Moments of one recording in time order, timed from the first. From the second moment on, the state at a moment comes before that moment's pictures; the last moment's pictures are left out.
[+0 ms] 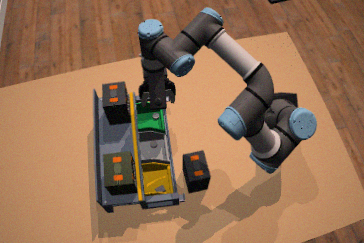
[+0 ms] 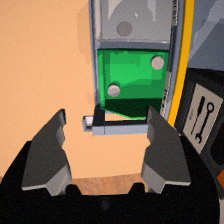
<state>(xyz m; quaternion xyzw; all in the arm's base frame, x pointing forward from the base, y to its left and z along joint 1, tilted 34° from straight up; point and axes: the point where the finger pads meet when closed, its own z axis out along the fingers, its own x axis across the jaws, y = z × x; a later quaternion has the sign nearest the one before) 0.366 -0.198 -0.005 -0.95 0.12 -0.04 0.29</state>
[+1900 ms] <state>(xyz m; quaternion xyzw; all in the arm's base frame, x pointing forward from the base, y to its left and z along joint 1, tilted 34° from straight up) 0.364 -0.185 0.004 -0.95 0.12 -0.03 0.29</state>
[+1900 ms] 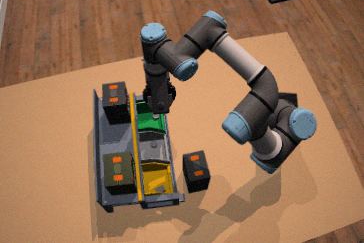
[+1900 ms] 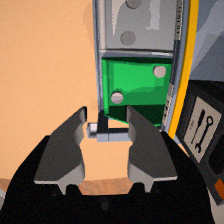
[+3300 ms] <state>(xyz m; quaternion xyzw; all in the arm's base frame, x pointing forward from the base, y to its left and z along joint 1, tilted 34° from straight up) 0.373 -0.142 -0.055 -0.95 0.12 -0.03 0.30</state>
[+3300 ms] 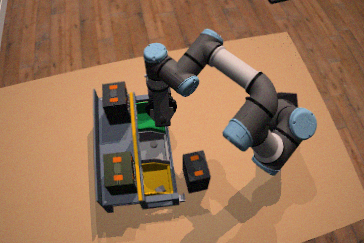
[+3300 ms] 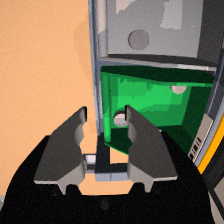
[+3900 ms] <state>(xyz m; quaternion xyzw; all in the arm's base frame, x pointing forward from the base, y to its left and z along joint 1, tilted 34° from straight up) 0.374 -0.141 -0.057 -0.95 0.12 -0.03 0.29</state>
